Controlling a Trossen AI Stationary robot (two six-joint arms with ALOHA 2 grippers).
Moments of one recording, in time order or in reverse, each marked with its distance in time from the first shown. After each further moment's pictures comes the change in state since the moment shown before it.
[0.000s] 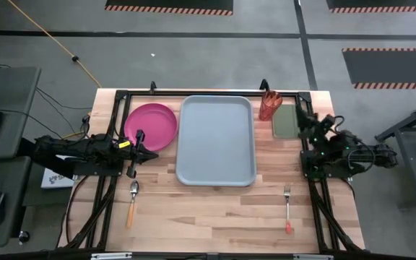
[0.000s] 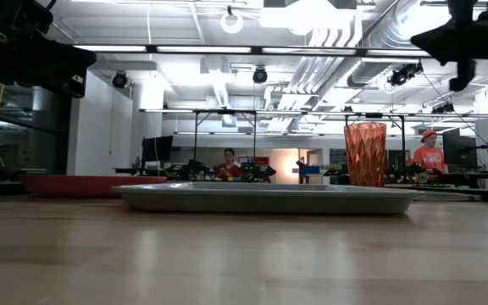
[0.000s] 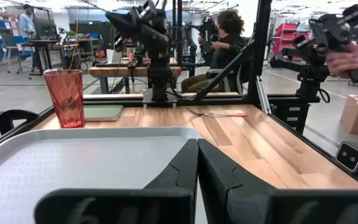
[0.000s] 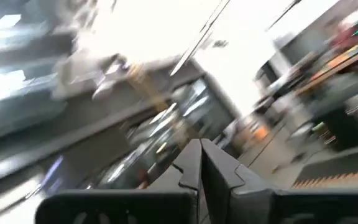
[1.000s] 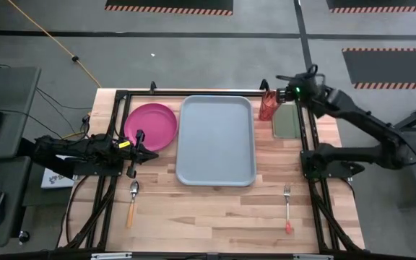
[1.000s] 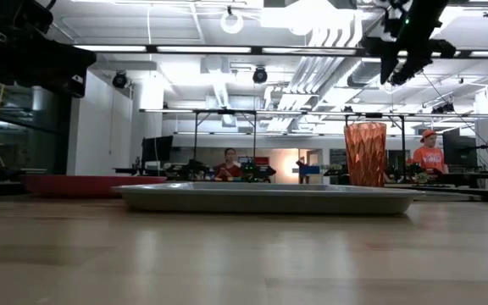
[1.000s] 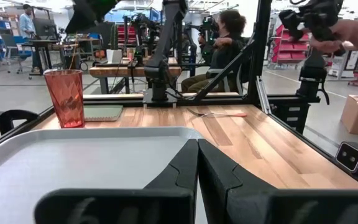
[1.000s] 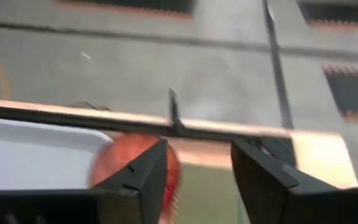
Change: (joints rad) left arm 0.000 0.000 0.000 0.000 0.000 0.000; right arm -0.659 1.008 1.073 -1.618 -0.238 0.430
